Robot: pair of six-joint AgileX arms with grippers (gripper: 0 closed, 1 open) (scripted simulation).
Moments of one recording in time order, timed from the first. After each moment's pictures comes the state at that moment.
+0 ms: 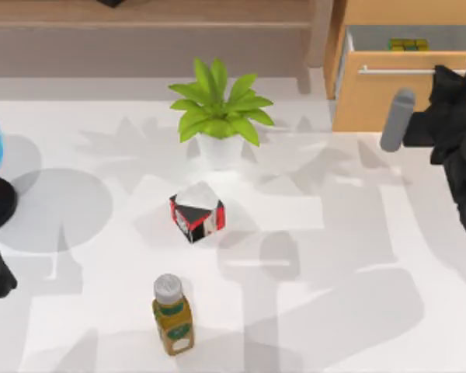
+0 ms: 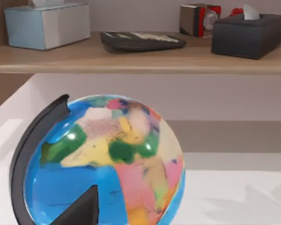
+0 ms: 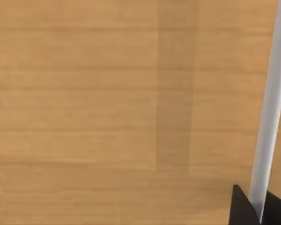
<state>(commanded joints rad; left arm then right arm) 0.00 0.00 0.00 0.00 0.00 0.00 0.20 2.16 0.78 1.37 0.23 -1.55</state>
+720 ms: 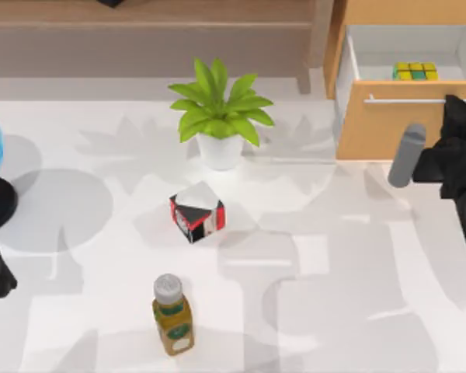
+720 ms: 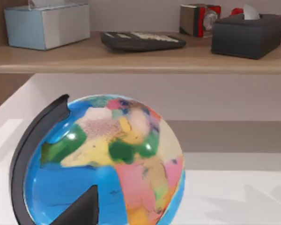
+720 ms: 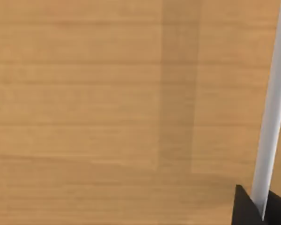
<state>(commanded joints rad) 0.00 0.00 0.00 0.00 0.00 0.00 0.24 2.08 0.55 1.51 0.28 -1.55</state>
